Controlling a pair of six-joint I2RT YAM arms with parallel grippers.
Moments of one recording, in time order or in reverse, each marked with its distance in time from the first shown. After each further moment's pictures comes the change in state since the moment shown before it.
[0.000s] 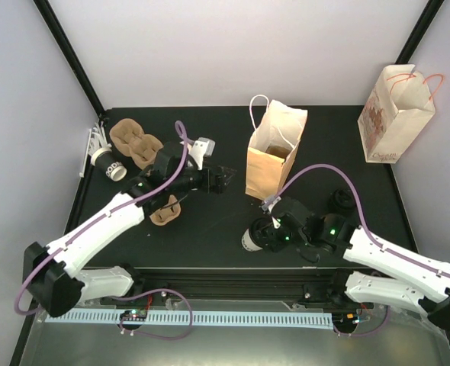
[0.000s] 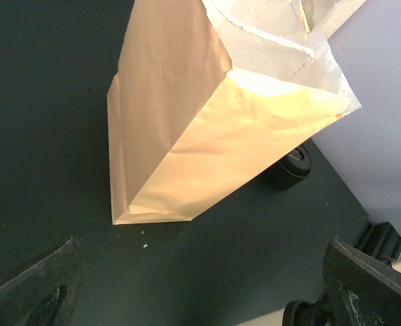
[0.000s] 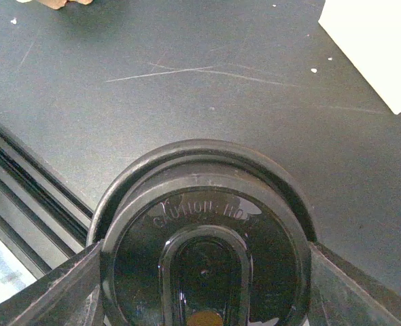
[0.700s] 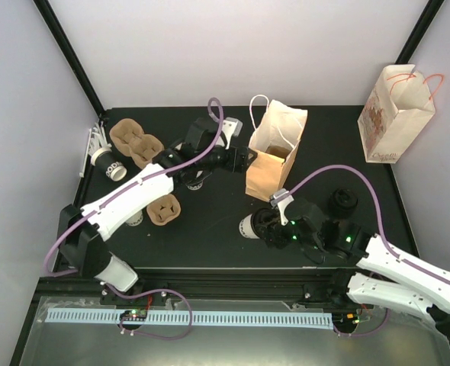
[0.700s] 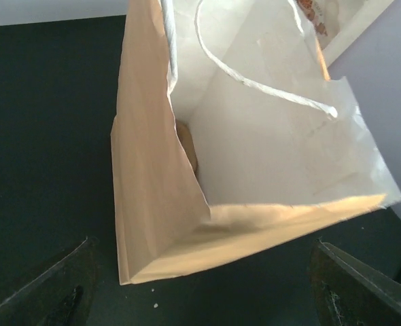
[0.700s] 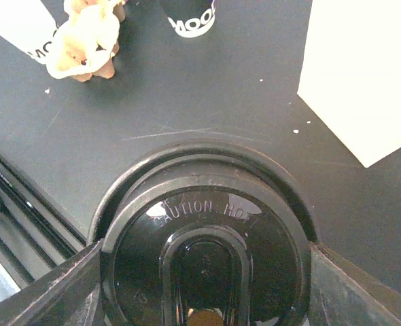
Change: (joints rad) left arm -0.061 0.333 0.348 -0.069 -0.094 0.071; right arm 0.000 -0.128 -0.037 0.088 0.055 -0.011
